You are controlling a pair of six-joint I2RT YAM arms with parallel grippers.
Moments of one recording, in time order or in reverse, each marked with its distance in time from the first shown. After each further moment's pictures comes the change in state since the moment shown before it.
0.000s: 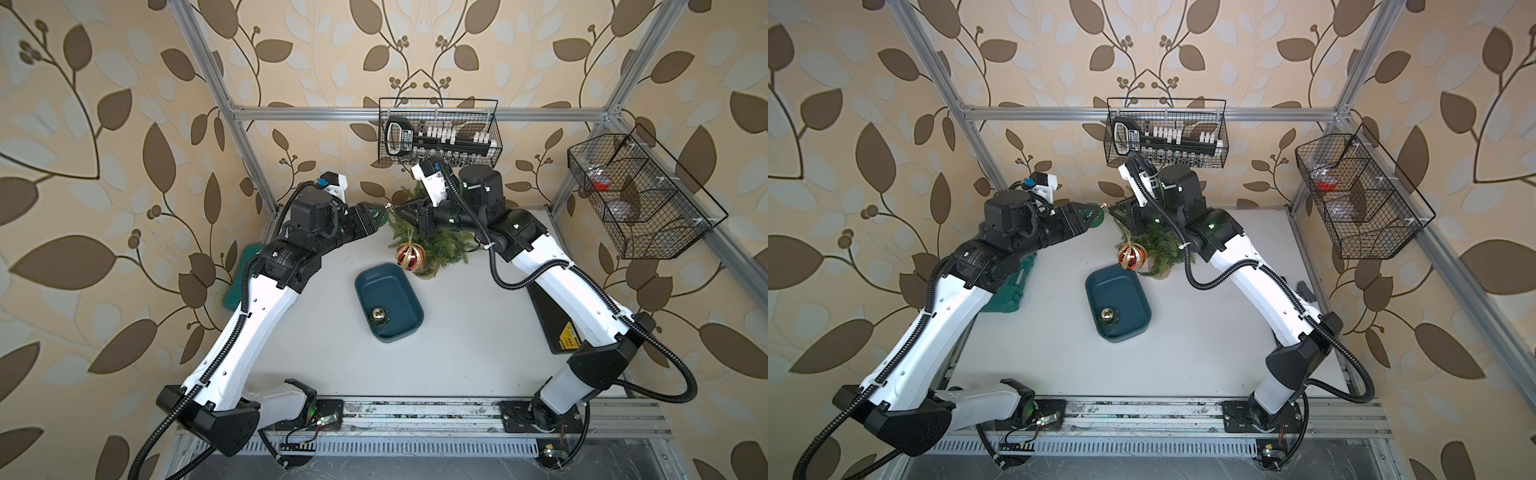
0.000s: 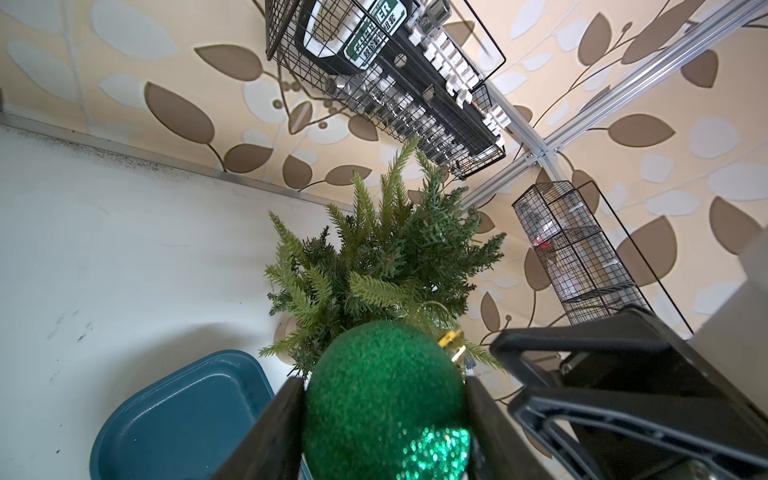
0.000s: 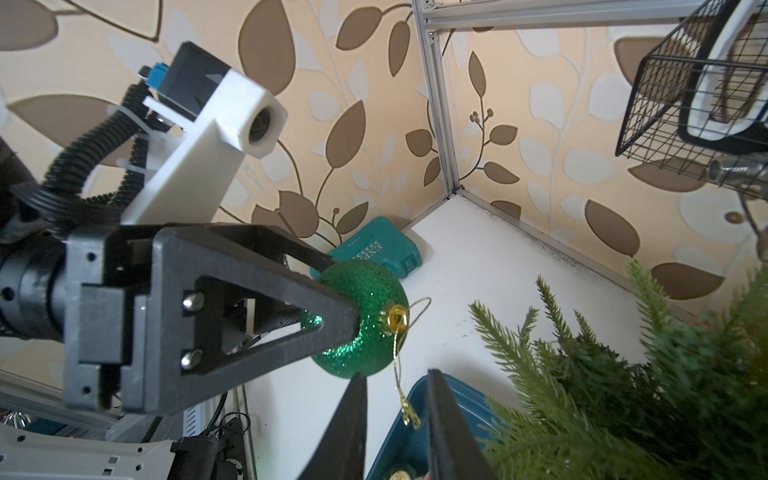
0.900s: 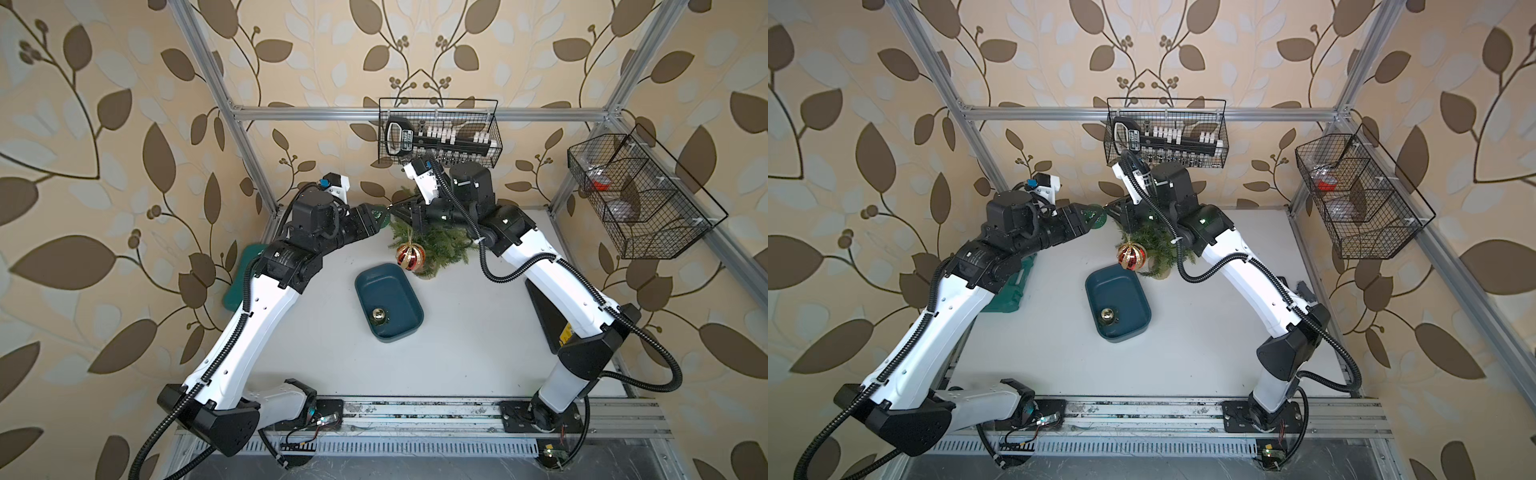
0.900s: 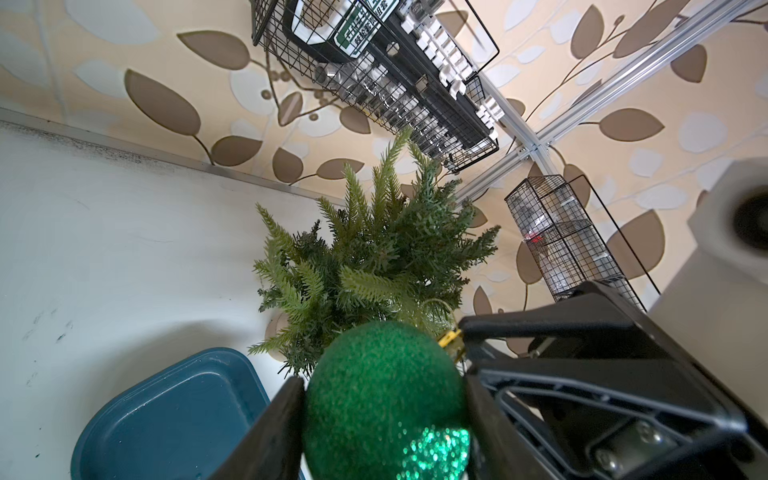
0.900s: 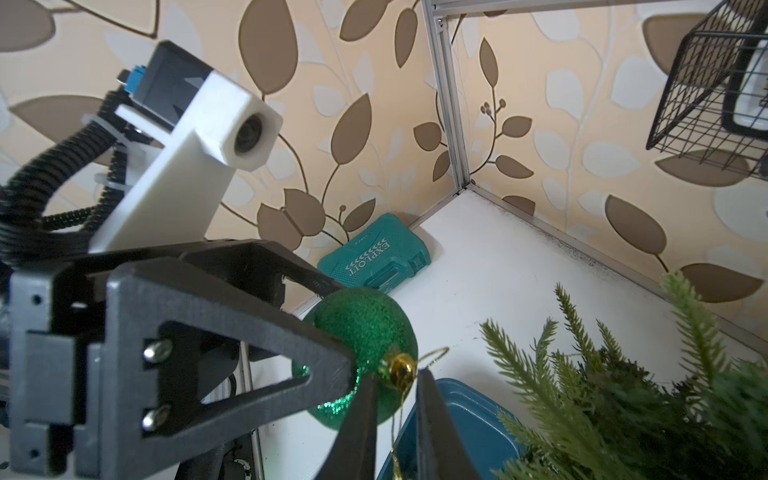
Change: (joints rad) left arm 0.000 0.000 -0.016 0.021 0.026 -0.007; right arm 0.001 0.059 0.053 -0.008 -0.029 0.018
